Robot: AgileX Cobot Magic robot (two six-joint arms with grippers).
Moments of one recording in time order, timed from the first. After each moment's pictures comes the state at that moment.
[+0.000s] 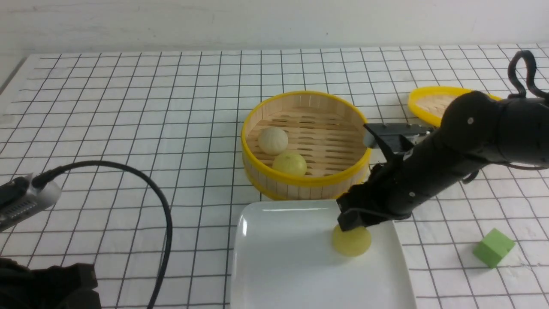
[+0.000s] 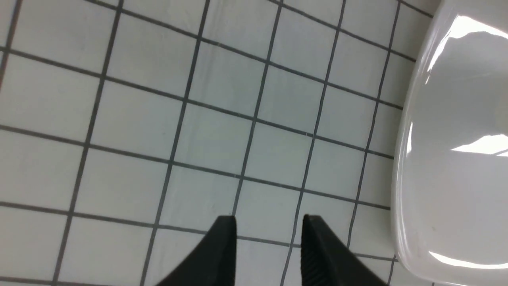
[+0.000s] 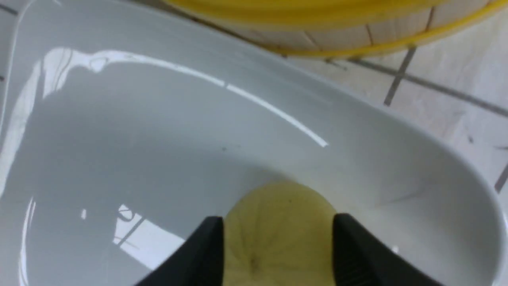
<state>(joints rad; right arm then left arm) 0.43 1.78 -1.09 0.61 0.61 -0.29 0.00 0.80 -0.55 -0.33 0.92 -0.15</state>
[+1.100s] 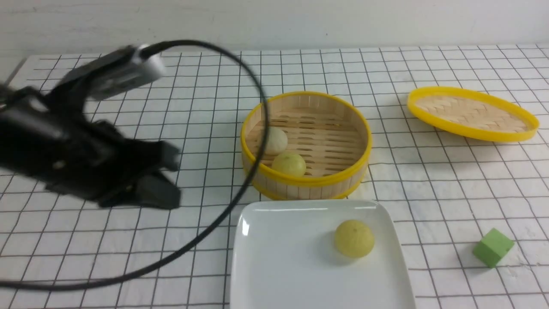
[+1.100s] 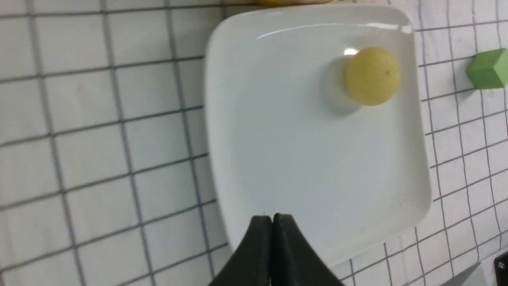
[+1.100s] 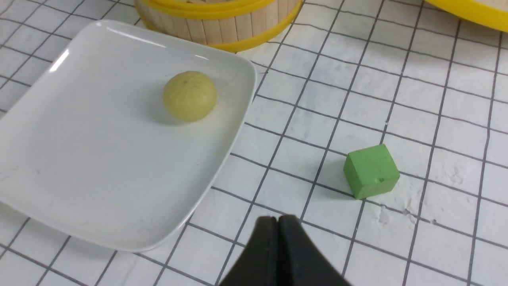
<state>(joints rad) 0.16 0.36 -0.53 0.30 0.89 -0.25 -0.32 1.32 -1.13 -0.43 1.02 0.01</state>
